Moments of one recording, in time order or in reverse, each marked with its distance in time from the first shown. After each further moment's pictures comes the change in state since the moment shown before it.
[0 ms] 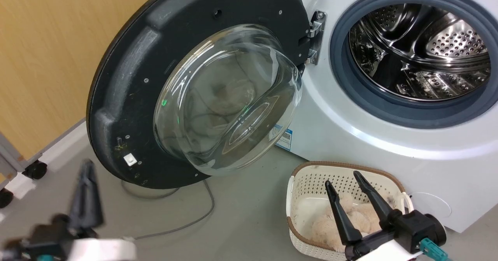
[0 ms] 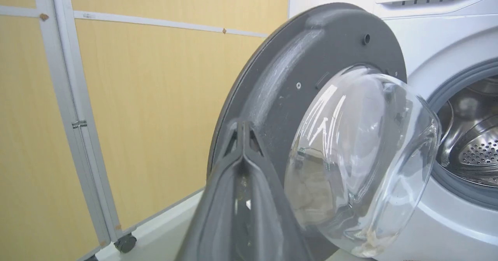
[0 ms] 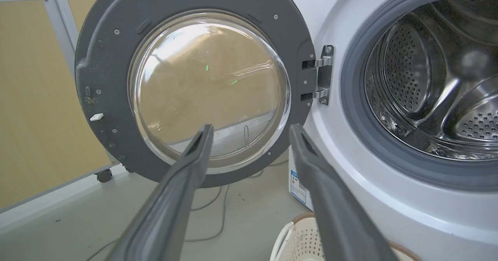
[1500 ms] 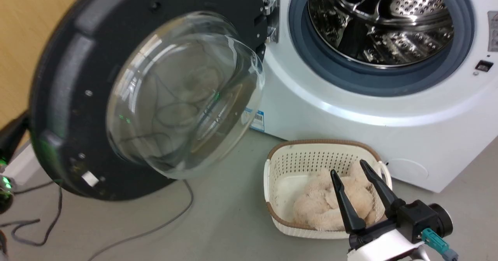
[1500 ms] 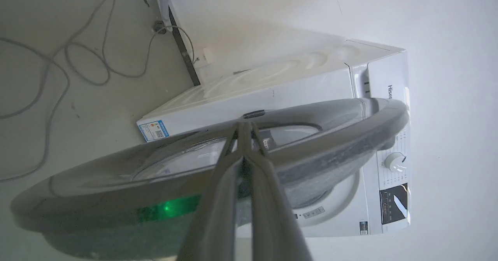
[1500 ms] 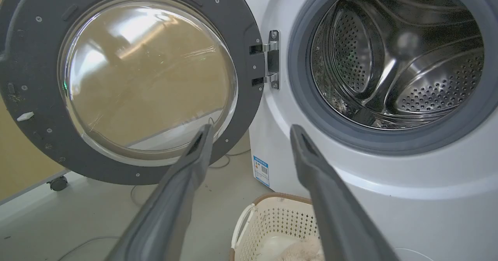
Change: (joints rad) left arm -0.665 0.275 0.492 0.674 -1.119 -0.140 1.101; right arm -0.047 -0.014 -0.010 0.012 -0.031 0.000 0.000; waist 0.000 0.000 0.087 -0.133
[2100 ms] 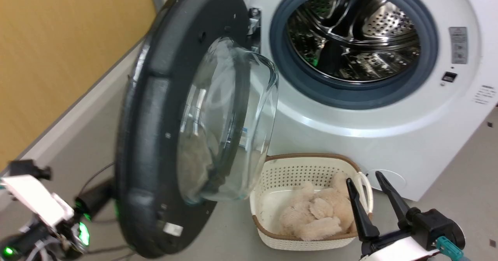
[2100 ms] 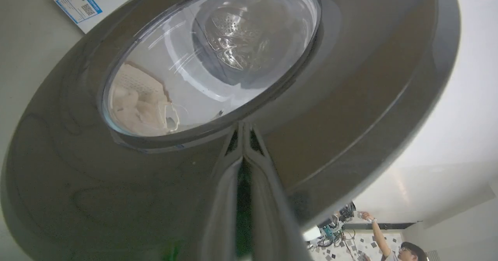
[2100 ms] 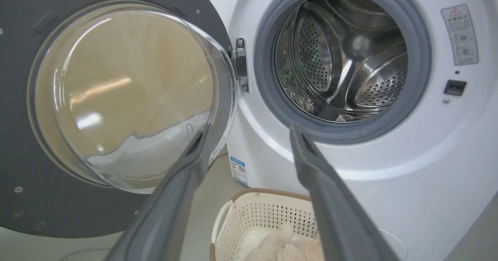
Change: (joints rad) left arm 0.357 -0.243 -0.138 -0.515 -0.095 0.126 0.309; right arm 0.049 0.012 -0.078 0.016 0.025 0.000 0.000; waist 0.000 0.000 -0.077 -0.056
